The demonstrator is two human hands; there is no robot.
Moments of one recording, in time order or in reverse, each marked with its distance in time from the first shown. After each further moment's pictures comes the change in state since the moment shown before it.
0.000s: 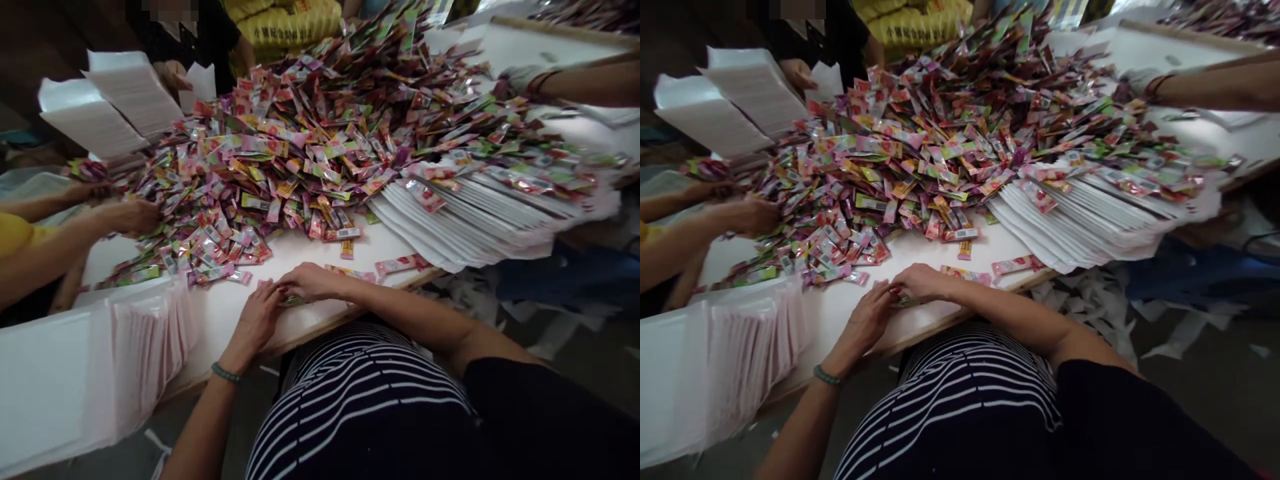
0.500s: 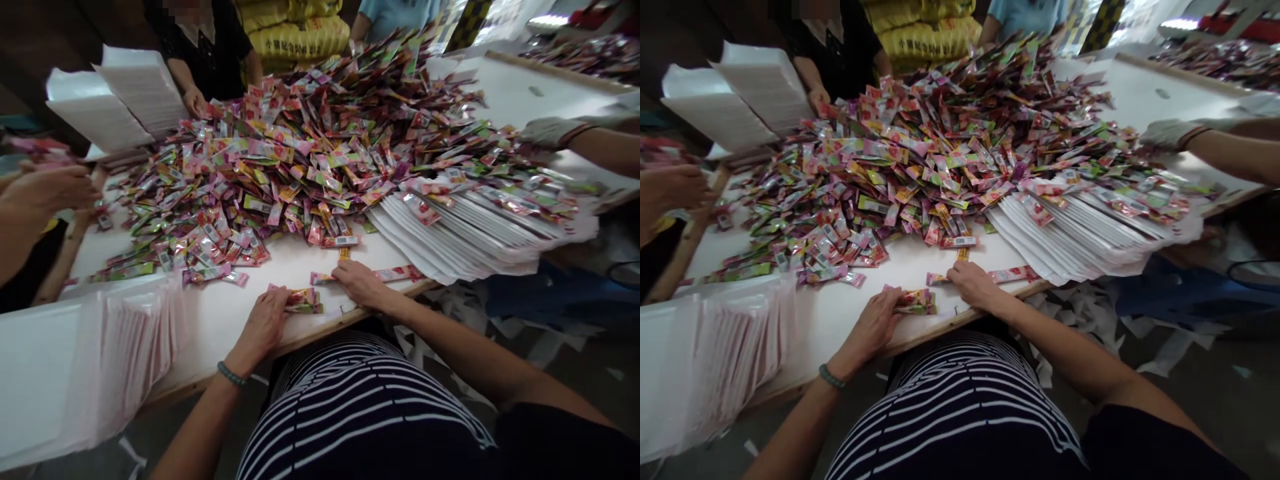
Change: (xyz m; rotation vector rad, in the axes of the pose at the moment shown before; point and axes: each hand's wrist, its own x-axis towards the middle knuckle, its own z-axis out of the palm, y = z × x) left_hand 0.007 0.026 0.004 -0.093 -0.016 -0.037; right_hand -0.082 0.056 0.006 -0.320 0.119 0.226
